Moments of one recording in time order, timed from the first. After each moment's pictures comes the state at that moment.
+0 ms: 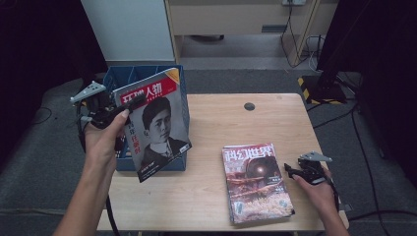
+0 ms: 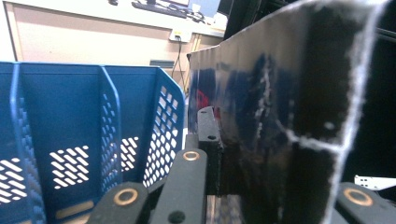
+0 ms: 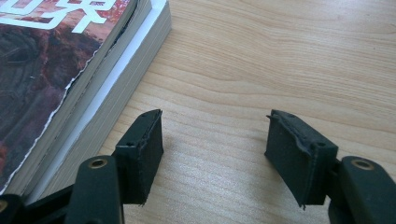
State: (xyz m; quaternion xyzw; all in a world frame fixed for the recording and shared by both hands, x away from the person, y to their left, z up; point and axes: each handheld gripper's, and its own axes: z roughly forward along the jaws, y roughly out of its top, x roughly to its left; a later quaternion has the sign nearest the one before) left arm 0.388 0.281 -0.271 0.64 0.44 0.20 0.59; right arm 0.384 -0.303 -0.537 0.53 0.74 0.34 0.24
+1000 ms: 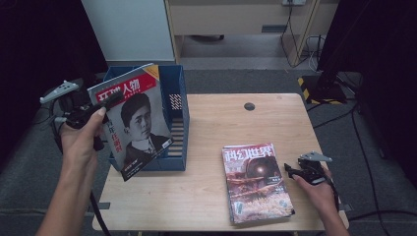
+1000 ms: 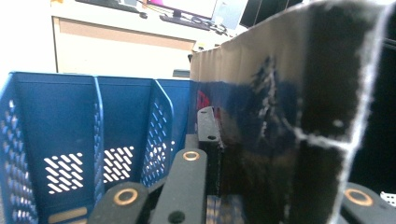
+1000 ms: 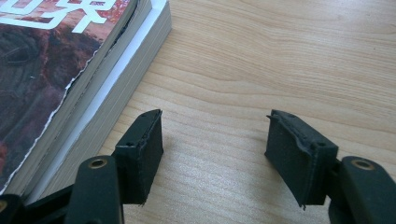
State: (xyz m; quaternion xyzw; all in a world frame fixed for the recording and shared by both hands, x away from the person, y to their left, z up) left arm 0.377 0.324 -0.259 0.62 0.47 0.23 0.59; right arm 0.384 -0.303 -0.537 0.52 0.74 0.34 0.24
